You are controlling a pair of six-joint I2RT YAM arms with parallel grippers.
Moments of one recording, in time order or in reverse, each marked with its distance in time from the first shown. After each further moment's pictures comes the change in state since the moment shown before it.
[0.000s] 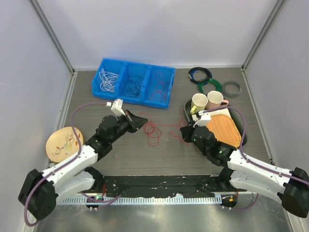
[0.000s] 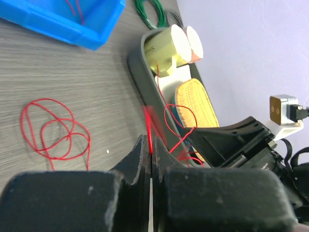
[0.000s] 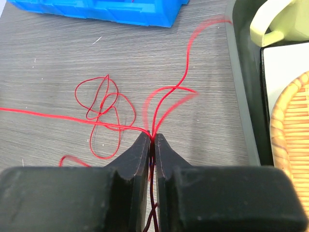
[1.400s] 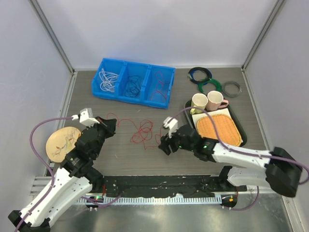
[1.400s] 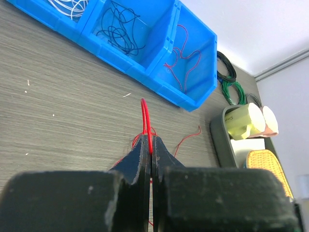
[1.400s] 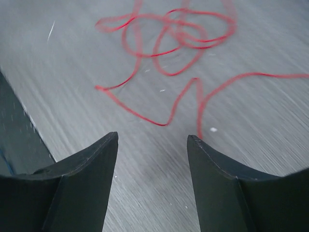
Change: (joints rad) left arm 0.001 -0.509 0.055 -0.596 -0.567 0.159; right arm 0.092 0.212 0.082 0.074 -0.429 -0.408
